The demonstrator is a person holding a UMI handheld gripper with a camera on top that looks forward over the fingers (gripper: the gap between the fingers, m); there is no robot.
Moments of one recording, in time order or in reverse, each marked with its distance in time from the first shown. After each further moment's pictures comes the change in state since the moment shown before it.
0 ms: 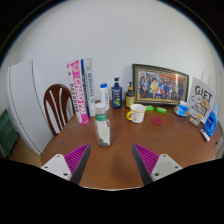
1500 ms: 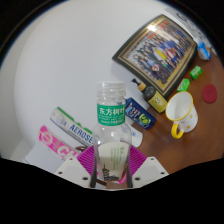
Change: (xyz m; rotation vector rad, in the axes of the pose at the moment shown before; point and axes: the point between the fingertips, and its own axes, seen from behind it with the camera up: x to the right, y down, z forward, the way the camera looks) arm -0.044 -0.167 0.241 0.197 -0.431 0.787
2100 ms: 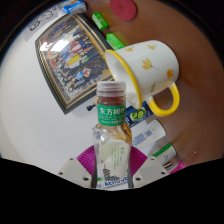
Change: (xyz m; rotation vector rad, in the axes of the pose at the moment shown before) arm 0.039 -0.085 0.051 0.124 -0.234 1.141
